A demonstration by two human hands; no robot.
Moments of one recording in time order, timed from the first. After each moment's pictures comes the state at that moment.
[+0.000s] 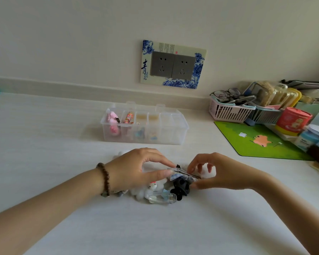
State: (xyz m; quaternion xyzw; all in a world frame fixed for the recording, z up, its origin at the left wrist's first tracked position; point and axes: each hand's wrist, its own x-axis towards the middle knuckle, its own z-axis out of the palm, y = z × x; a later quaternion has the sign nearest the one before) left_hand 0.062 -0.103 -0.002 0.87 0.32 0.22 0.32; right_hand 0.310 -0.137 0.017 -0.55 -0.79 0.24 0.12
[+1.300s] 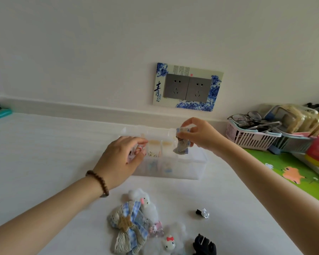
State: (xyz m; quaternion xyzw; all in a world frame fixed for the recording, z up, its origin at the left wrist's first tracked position) left_hand 0.017 0.001 -0.005 0.80 0.45 0.40 0.06; right_hand 0.250 0.019 0.070 -0.62 -0.67 0.25 0.33
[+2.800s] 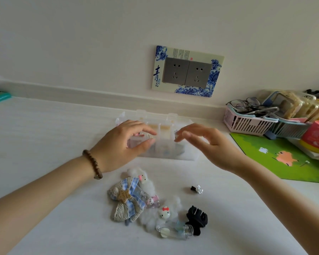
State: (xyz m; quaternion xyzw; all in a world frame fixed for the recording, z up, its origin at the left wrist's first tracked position) left_hand 0.021 -0.032 0.019 0.84 0.37 0.36 0.14; right_hand 0.265 -0.058 0.046 -0.47 -0.80 0.21 0.30
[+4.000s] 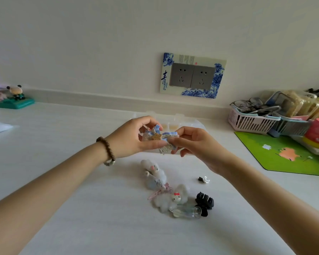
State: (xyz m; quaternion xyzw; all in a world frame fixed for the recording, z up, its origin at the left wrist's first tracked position) left_hand 0.014 -0.057 0.041 0.80 0.38 0.36 0.28; right_hand 0.213 -0.083 0.041 -0.45 -0.67 0.45 0.39
